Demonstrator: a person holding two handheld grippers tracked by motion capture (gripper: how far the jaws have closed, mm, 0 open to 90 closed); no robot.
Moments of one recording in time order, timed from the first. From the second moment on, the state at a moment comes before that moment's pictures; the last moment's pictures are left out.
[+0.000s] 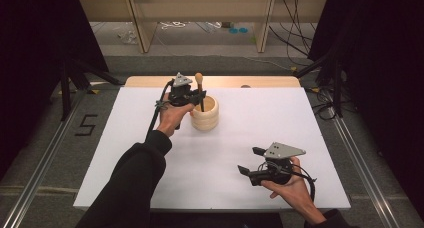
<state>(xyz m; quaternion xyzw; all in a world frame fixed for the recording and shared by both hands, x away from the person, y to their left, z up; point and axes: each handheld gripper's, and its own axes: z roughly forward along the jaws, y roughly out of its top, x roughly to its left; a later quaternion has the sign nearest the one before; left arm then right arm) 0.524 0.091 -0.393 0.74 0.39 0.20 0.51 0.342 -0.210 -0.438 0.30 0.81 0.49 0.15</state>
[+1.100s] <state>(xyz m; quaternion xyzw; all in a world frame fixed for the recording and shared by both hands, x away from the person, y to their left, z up) 0.506 0.113 -0.382 0.73 0.41 0.20 0.51 0.342 -0.209 -0.438 0.30 0.81 0.48 0.15</state>
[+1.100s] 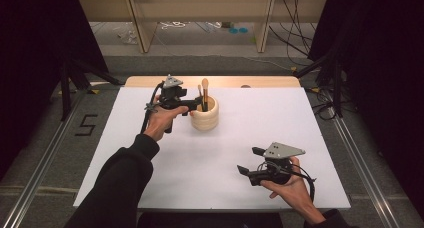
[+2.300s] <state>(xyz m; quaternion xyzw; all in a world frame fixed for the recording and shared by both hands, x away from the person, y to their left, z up) 0.419 0.120 -0.396 0.73 0.36 0.18 0.55 0.342 -0.208 -0.438 0.31 0.80 0.49 0.15</state>
